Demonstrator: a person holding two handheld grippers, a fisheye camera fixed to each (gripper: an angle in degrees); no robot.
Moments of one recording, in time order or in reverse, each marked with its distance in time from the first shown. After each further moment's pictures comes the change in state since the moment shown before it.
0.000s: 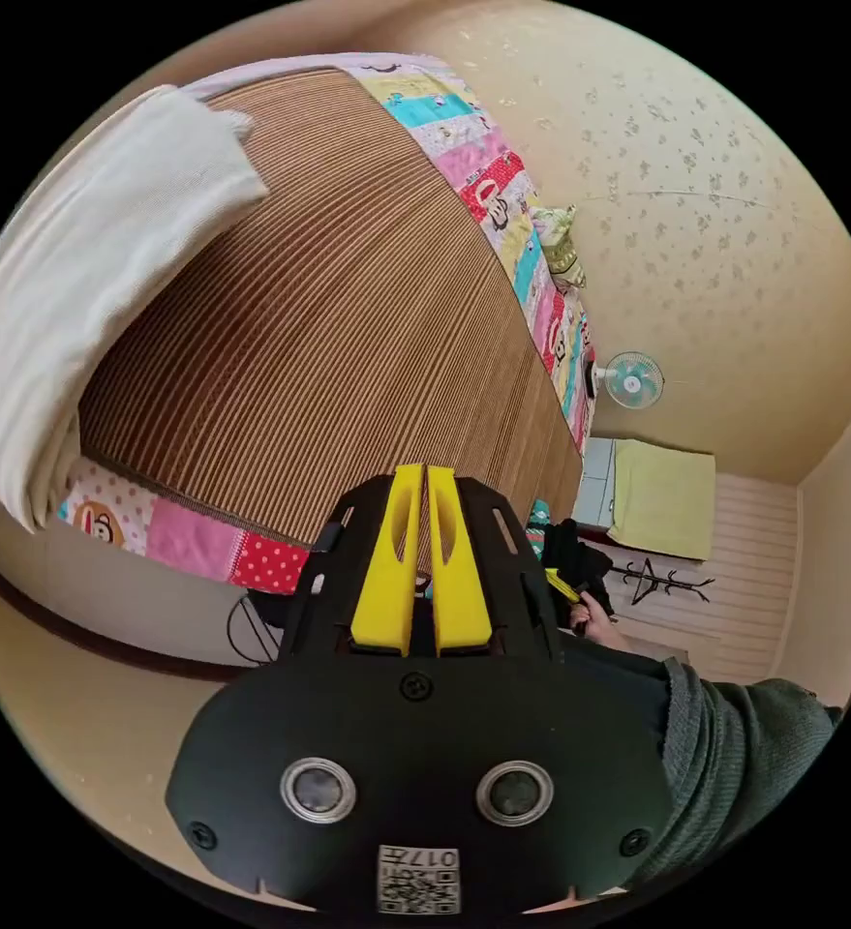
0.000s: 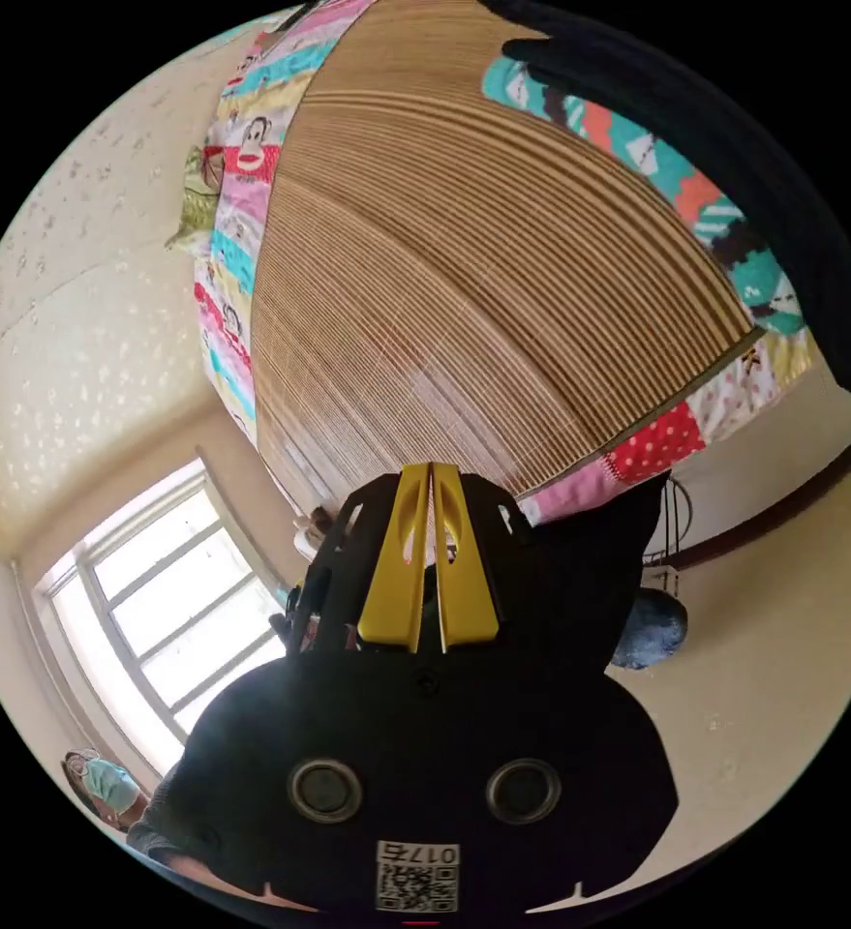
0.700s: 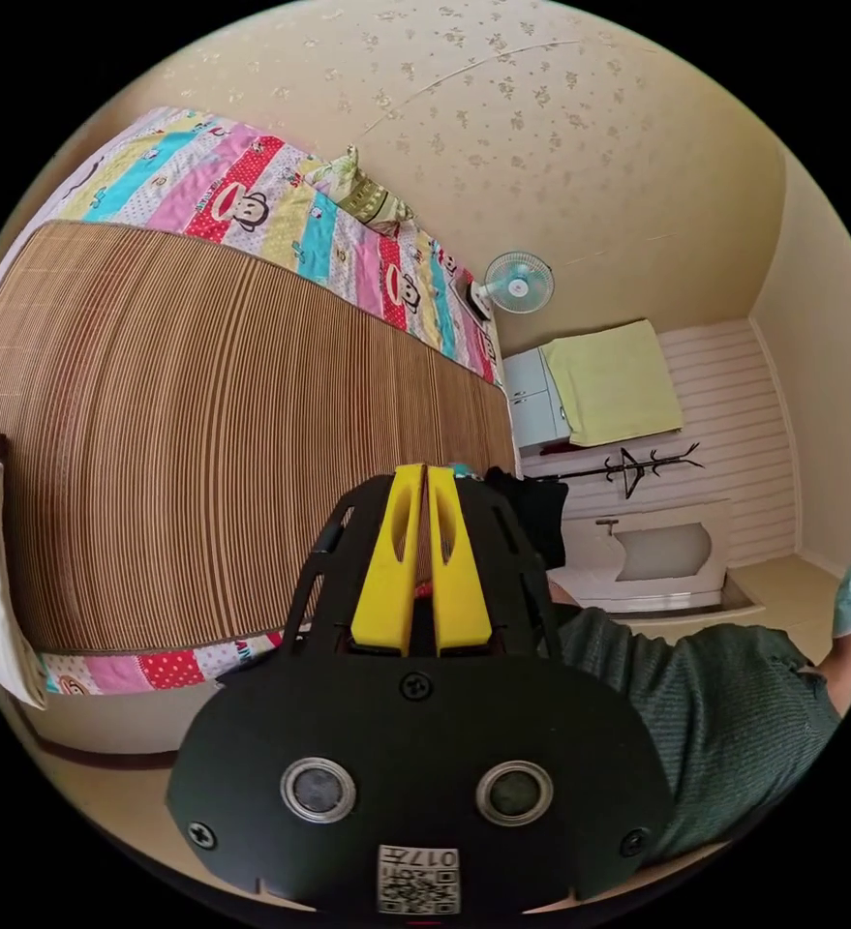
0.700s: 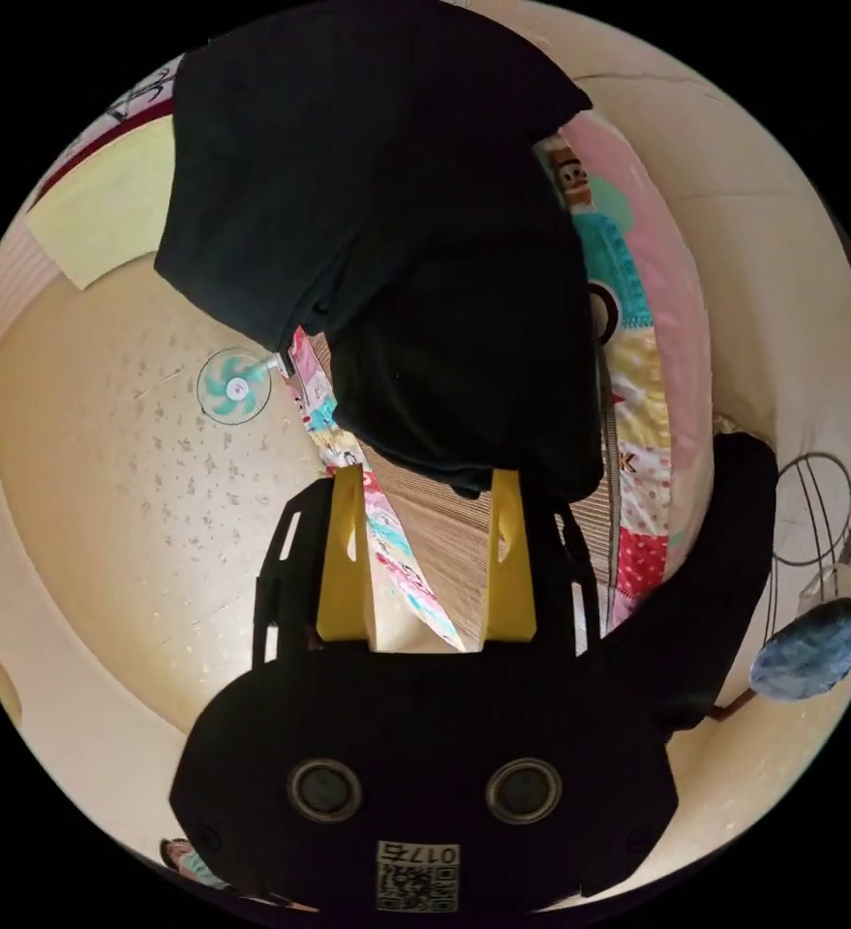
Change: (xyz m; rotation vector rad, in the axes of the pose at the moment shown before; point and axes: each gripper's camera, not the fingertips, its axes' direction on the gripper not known) left arm 0.184 0.002 0.134 -0.099 0.120 0.352; right arm 0.153 0.128 -0.040 0.625 -0.686 0.464
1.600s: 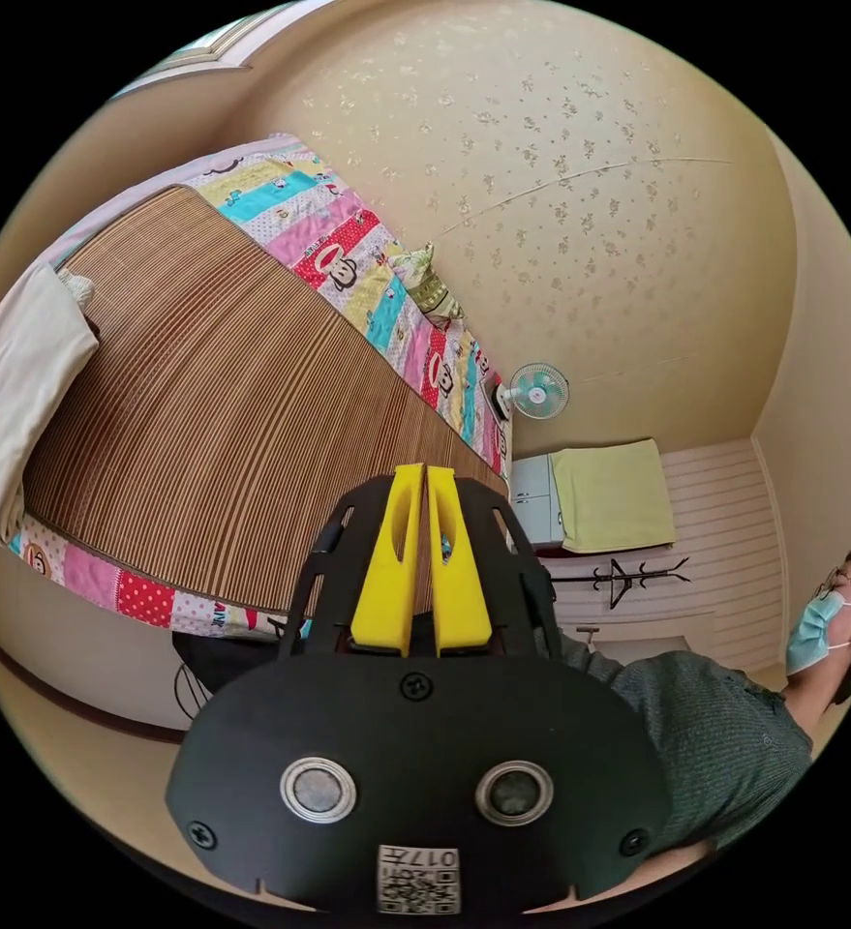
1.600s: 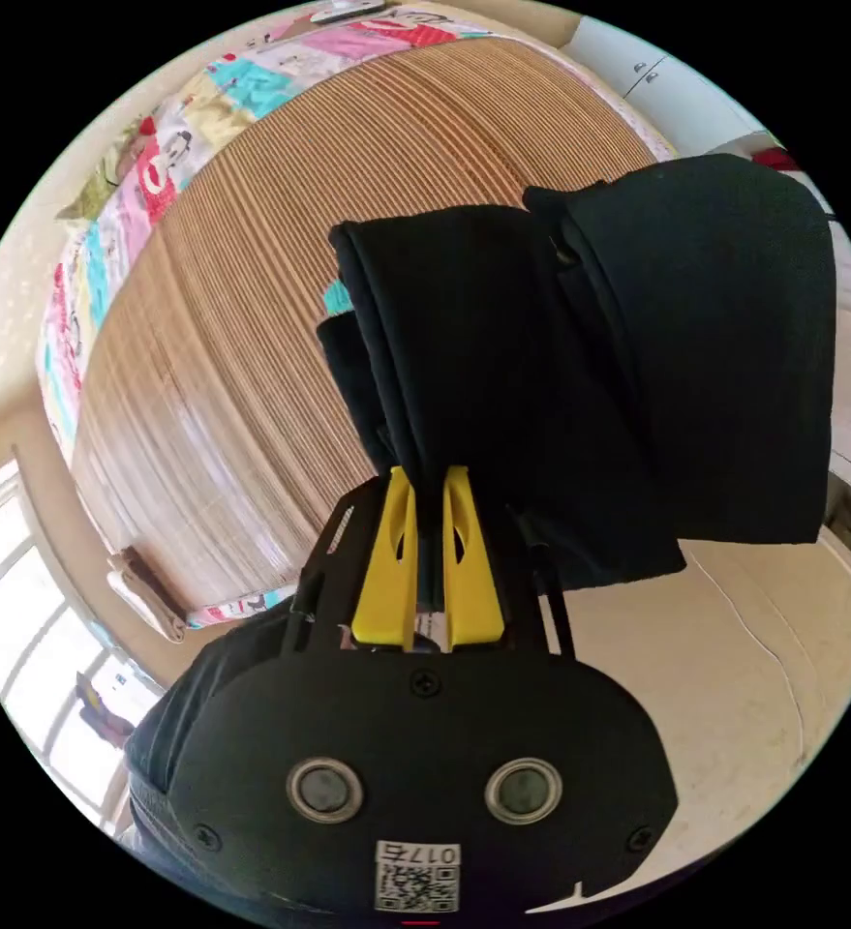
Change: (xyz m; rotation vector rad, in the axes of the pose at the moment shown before) left arm -0.124 -0.031 -0.124 0.323 0.030 -0.210; right arm -0.082 0.175 0.244 -0.402 1.259 -0.821
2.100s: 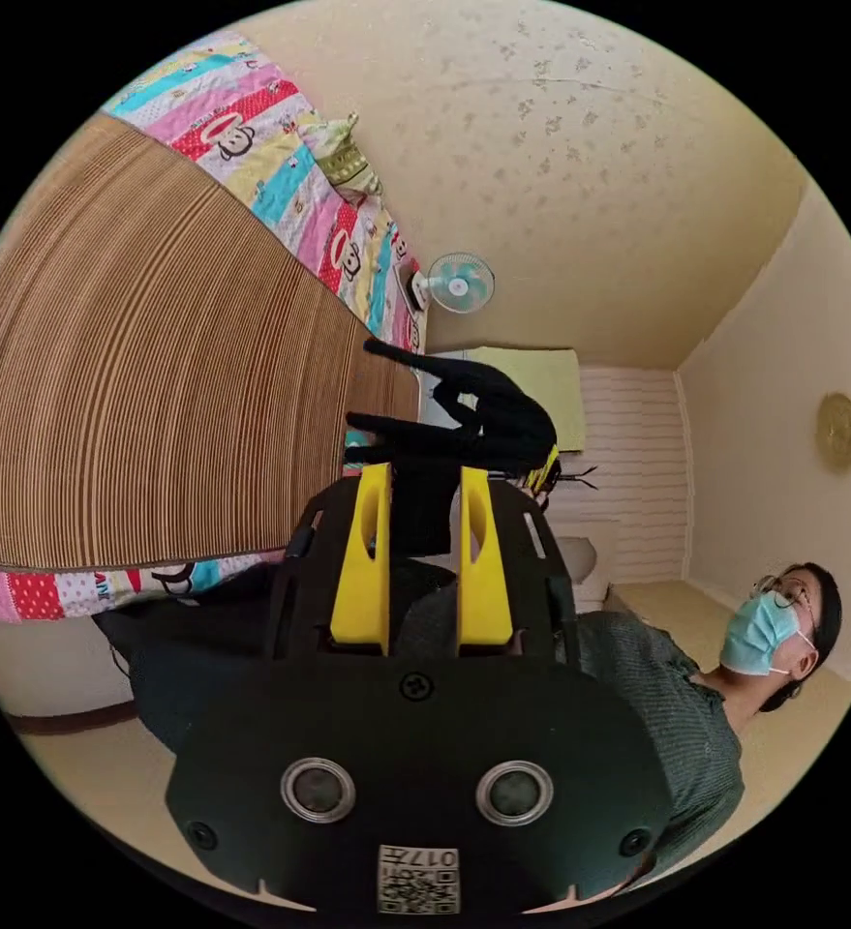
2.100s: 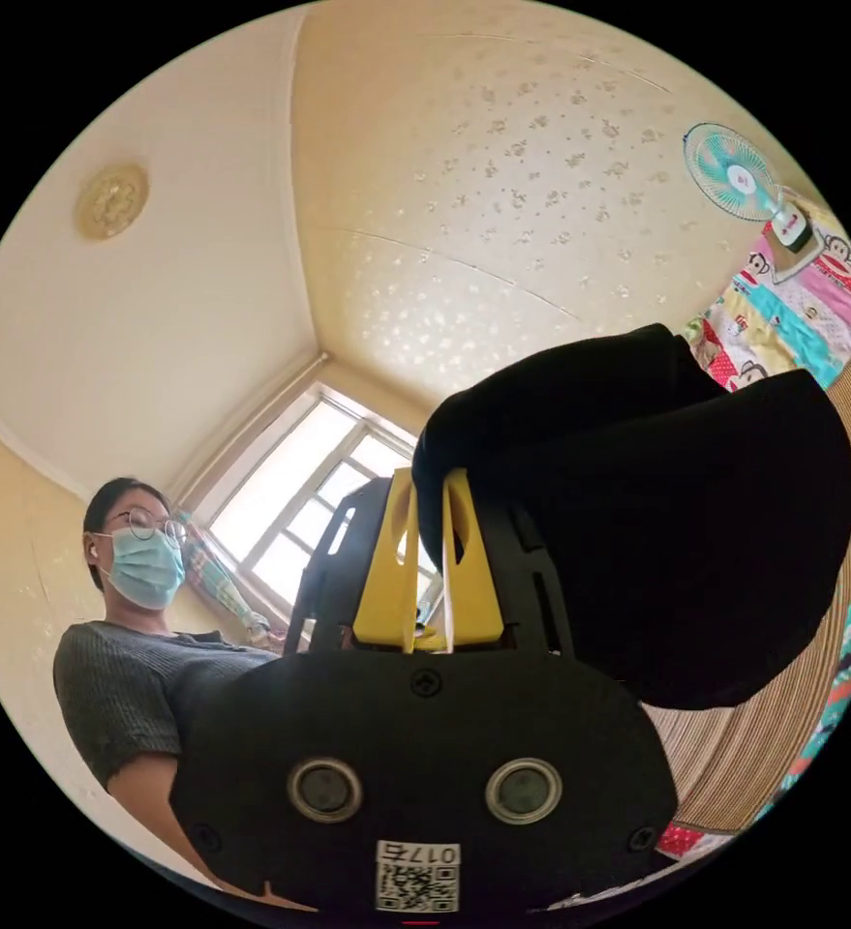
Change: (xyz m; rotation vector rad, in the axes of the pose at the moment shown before) left arm 0.011 -0.166 0.086 -0.500 0.294 0.018; right arm -0.091 0.222 -0.114 0.618 -1.426 -0.767
